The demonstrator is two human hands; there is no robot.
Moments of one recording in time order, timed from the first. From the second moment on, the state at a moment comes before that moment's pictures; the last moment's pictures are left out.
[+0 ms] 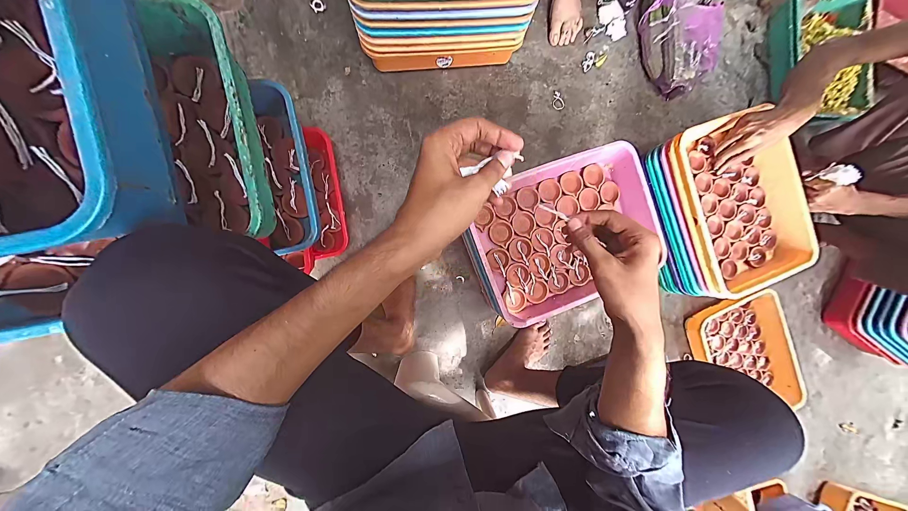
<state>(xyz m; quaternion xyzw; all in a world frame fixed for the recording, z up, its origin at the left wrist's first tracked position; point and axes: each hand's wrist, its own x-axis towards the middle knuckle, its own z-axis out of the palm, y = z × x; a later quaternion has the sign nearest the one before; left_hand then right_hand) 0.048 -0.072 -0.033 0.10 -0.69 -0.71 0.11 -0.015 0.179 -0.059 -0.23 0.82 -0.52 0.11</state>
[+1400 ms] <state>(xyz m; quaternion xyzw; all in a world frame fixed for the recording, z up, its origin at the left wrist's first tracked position) 0.050 -0.063 -0.027 0.10 -0.59 -0.80 0.00 -0.001 0.145 -0.059 -0.21 0.81 -0.54 -0.04</state>
